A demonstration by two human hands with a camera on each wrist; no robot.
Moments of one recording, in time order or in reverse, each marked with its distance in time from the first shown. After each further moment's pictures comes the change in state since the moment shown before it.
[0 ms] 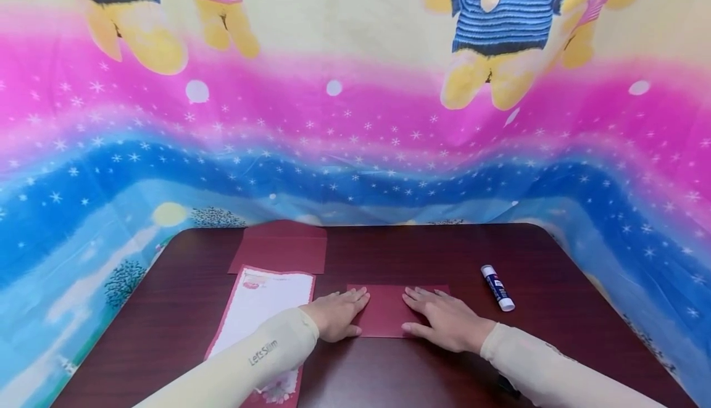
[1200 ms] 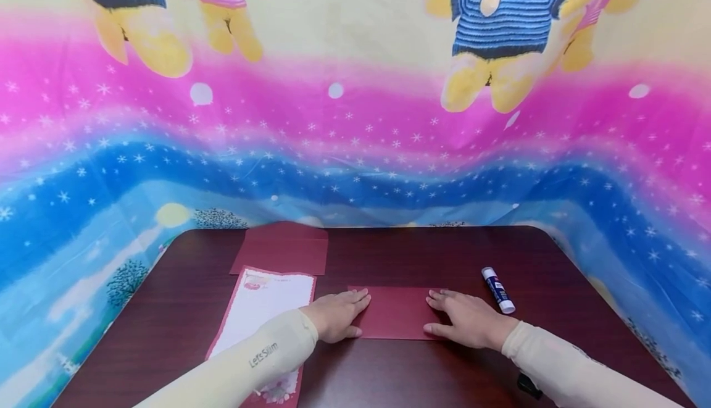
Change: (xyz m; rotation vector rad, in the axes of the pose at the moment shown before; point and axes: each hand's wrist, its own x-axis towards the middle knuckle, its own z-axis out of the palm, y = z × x) left_hand 0.000 -0.001 0.002 0.043 0.016 0.029; right_hand -0.021 0.023 -0.015 -0.015 0.019 0.060
